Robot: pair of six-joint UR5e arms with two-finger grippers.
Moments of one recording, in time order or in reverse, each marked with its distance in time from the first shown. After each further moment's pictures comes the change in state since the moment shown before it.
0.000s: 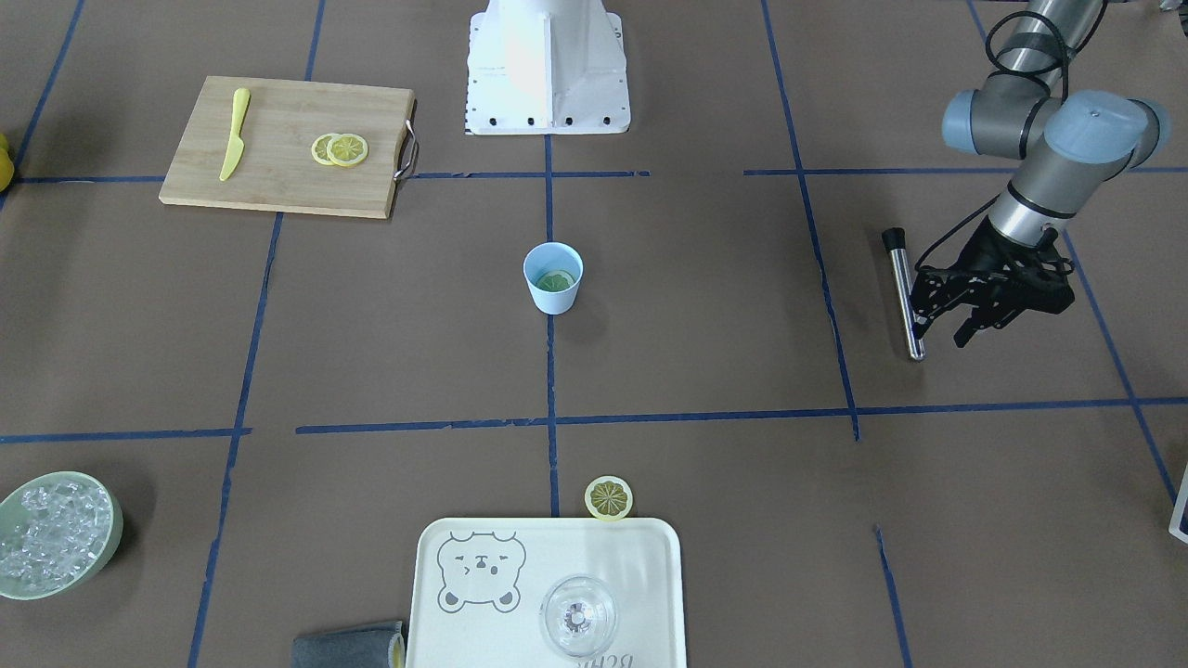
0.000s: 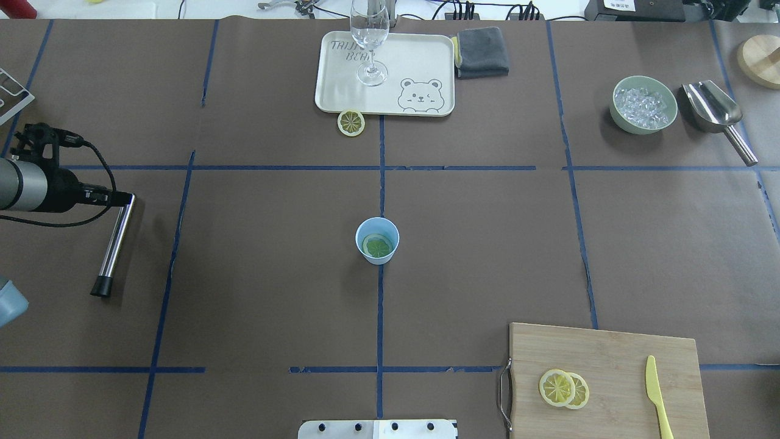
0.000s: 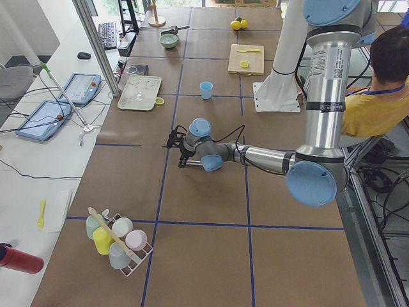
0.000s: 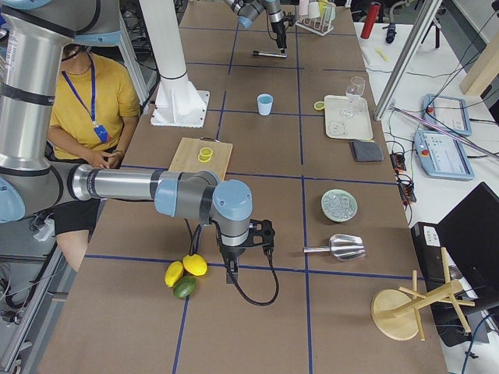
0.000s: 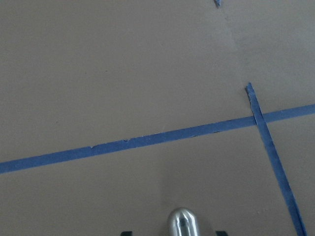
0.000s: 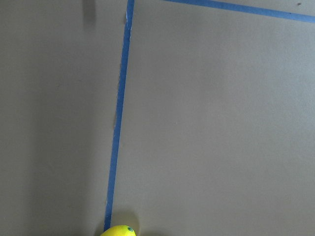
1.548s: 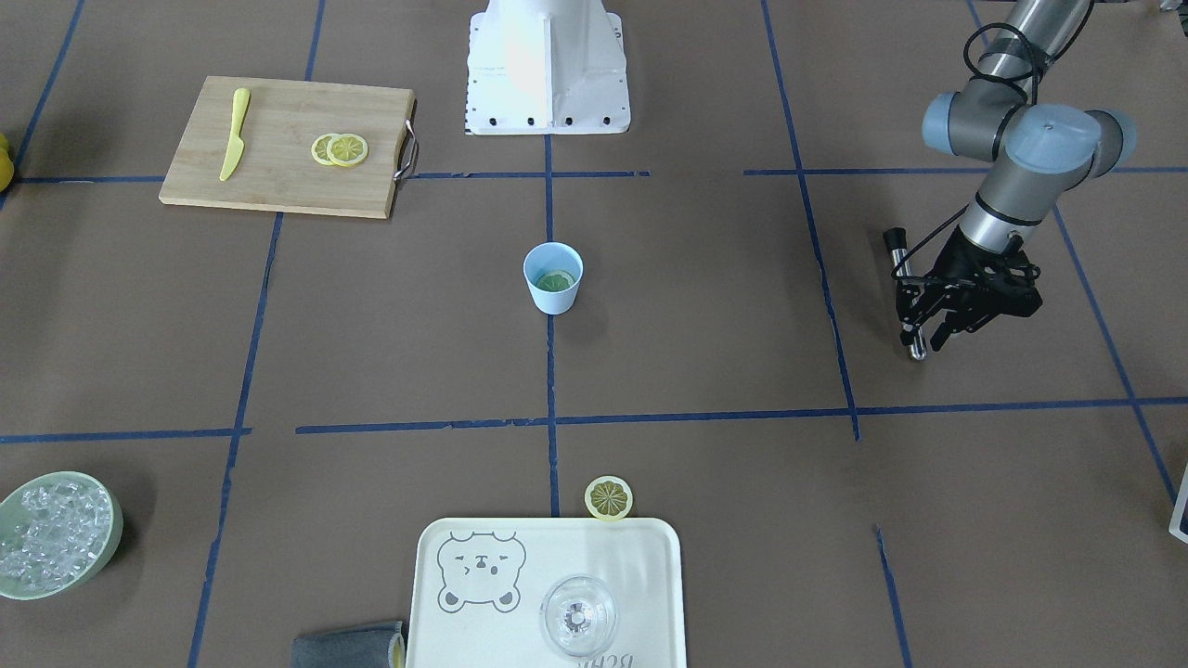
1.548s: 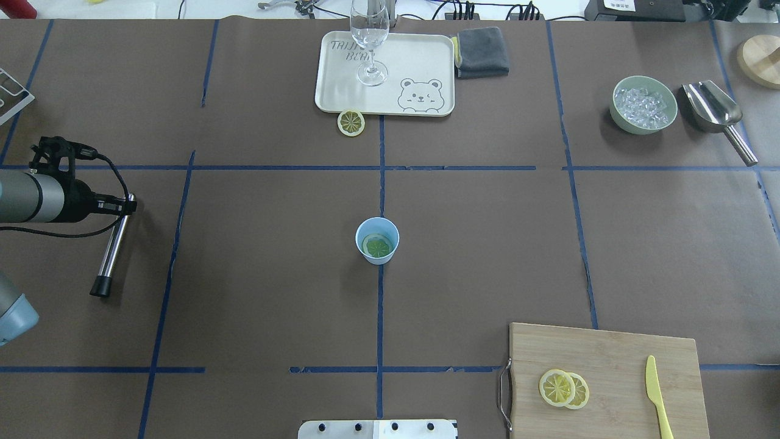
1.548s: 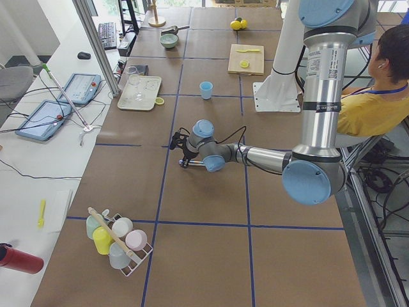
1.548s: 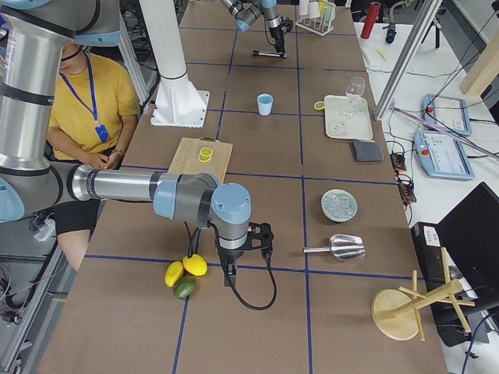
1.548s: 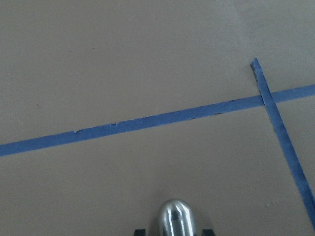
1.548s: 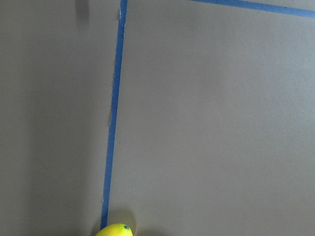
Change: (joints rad) left arm 0.048 -0.002 0.016 -0.001 0.064 -0.020; right arm 0.007 -0.001 -0.011 0.000 -0.003 -0.001
